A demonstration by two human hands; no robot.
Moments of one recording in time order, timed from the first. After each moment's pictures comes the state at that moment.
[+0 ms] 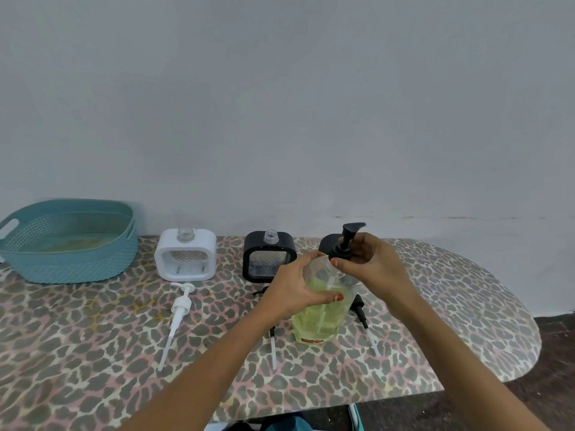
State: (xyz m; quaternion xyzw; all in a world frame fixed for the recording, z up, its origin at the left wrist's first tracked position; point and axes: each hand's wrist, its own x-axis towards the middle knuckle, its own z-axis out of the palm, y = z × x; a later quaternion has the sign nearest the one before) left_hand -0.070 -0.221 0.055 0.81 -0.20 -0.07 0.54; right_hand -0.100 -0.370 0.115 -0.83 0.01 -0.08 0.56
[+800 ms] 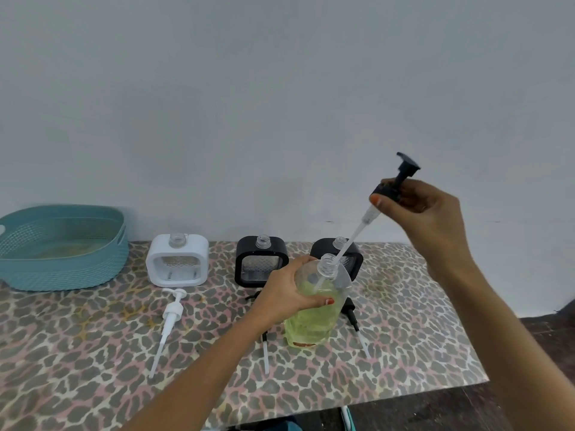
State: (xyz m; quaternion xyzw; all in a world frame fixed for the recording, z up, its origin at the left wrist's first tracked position) left_hand -0.069 -0.223 0.050 0.81 -0.19 -0.07 0.55; right_hand -0.114 -0.390 0.198 -0.78 -0.02 -0.28 0.56
